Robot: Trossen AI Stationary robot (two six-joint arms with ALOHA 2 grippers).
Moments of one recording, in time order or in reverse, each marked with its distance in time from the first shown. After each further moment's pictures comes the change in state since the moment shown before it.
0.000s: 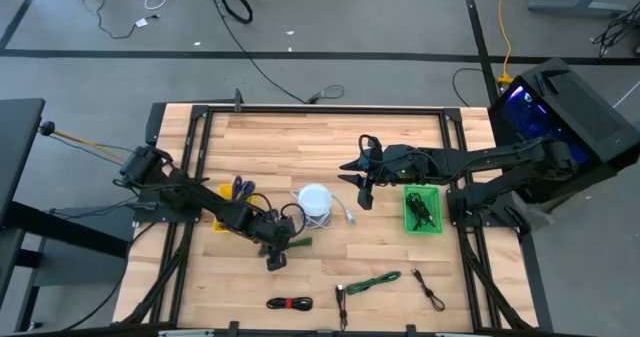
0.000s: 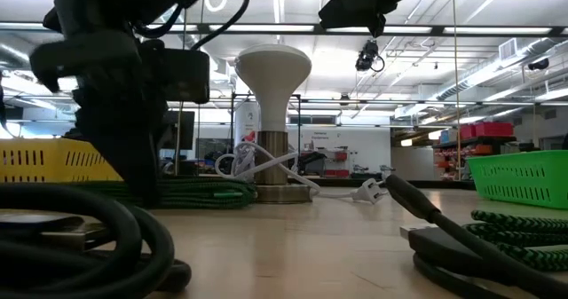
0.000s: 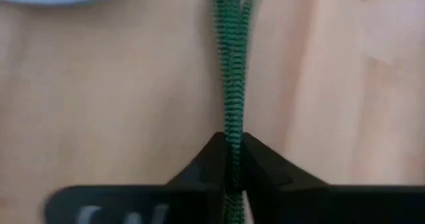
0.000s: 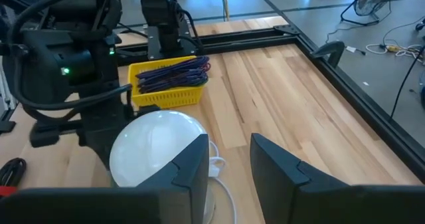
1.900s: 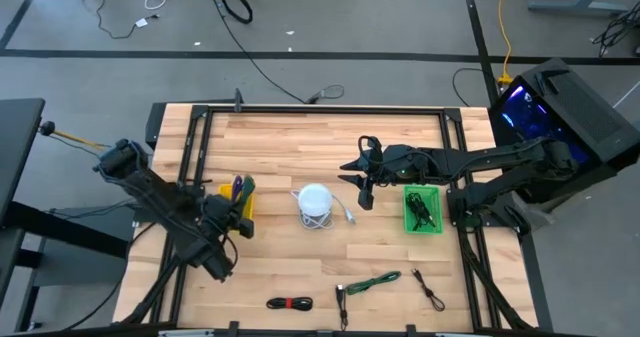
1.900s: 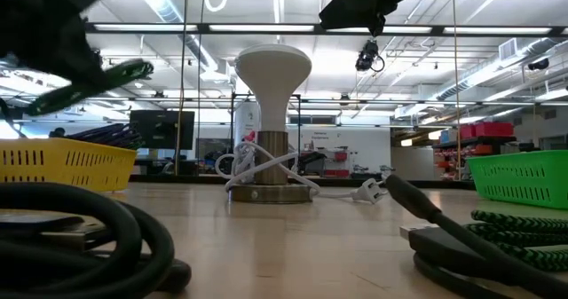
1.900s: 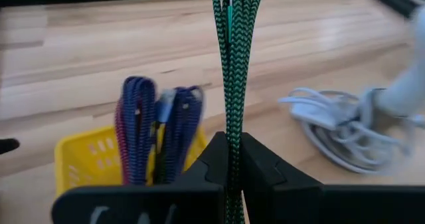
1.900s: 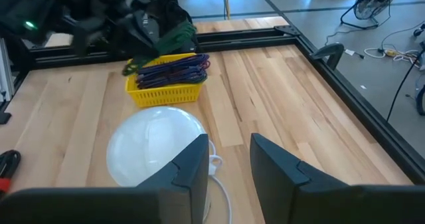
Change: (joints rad) left arm -0.424 -0.197 0.069 -1.143 -0.927 -1.596; right arm 0.000 0.000 0.000 -0.008 0.000 -0.033
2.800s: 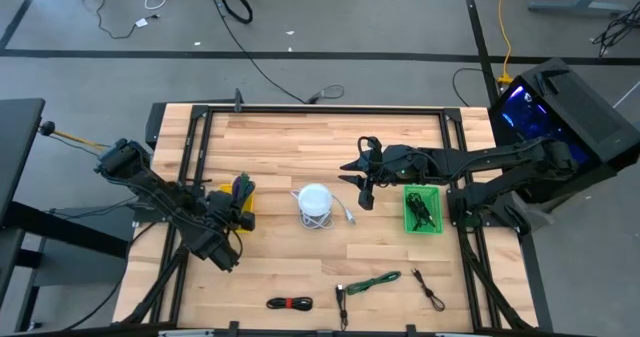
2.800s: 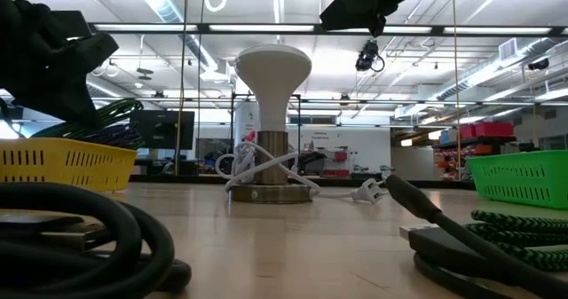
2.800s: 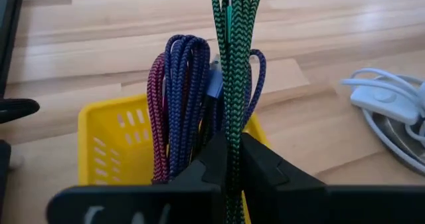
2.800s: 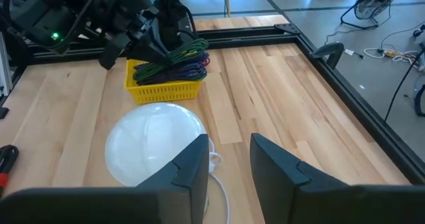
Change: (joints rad) left arm 0.069 -0.001 -0.124 0.142 0.109 0.019; right arm 0.000 0.000 0.000 -0.010 0.000 -0.012
